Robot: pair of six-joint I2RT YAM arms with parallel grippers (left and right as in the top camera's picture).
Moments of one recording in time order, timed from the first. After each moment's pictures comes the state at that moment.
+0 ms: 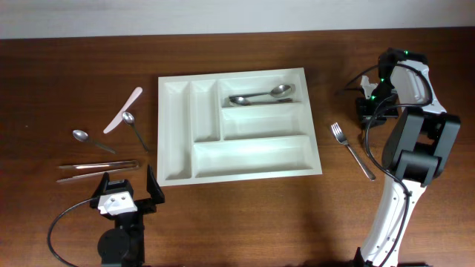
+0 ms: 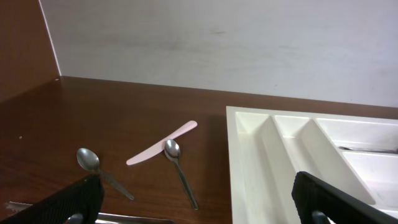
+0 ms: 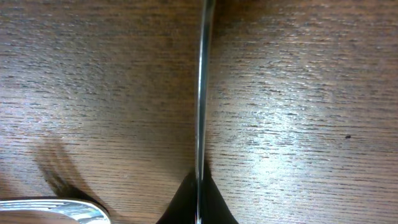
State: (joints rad) left arm -0.02 0.01 0.02 -0.07 -0.16 -0.07; right arm -0.25 2.45 2.04 -1.33 -0.02 -0.24
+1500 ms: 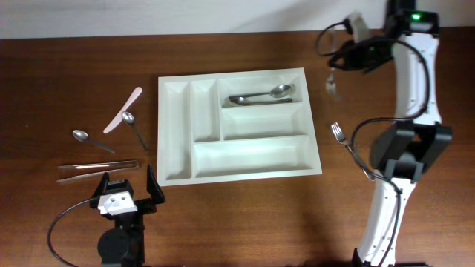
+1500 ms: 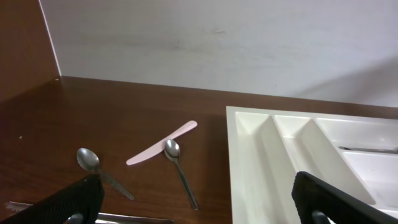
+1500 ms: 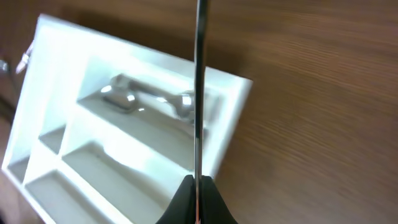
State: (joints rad) left arm -0.02 0.01 0.02 -0.07 -0.16 -0.07; right arm -0.12 2.46 2.56 -1.43 -0.64 -0.40
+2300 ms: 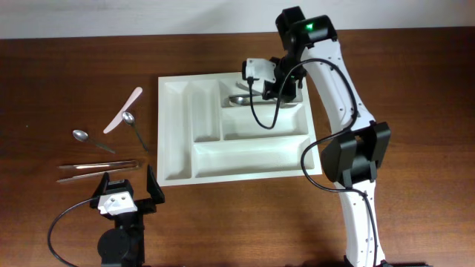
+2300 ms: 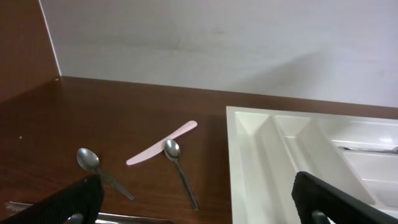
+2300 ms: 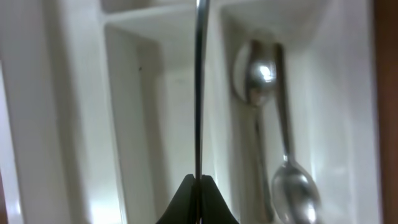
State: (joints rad) left arm -0.02 0.01 0.02 -0.07 -0.16 -0.07; right arm 0.27 2.46 2.52 -1.56 -0.39 -1.23
